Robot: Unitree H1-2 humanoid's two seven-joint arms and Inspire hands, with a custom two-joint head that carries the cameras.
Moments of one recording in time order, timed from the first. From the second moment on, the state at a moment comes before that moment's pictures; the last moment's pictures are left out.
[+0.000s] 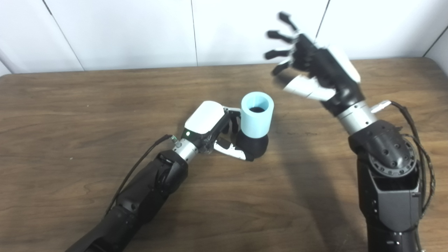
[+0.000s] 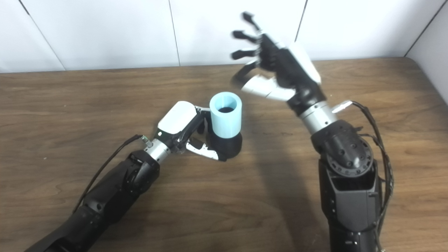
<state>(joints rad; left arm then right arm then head) -0.49 0.20 -0.61 0.44 0.76 -0.29 0.19 -0.29 -0.14 -0.15 -0.46 -0.05 0.36 0.27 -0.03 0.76</state>
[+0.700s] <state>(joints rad) -0.49 0.20 -0.61 0.44 0.76 -0.29 0.19 -0.26 -0.36 0.05 -0.26 -0.34 0.29 0.17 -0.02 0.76</state>
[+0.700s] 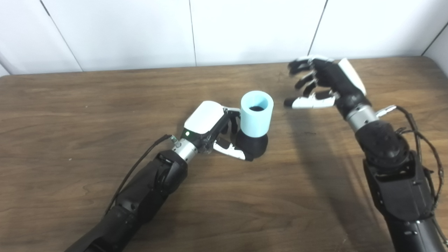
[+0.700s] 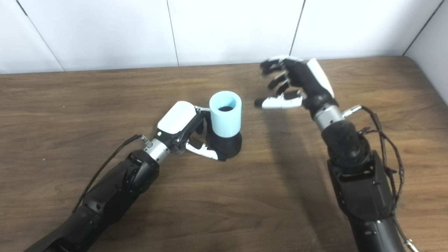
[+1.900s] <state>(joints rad) -0.43 0.29 -0.56 0.09 0.66 -0.04 -0.21 -0.14 -0.22 0.04 -0.11 -0.58 0.12 0.01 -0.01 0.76</state>
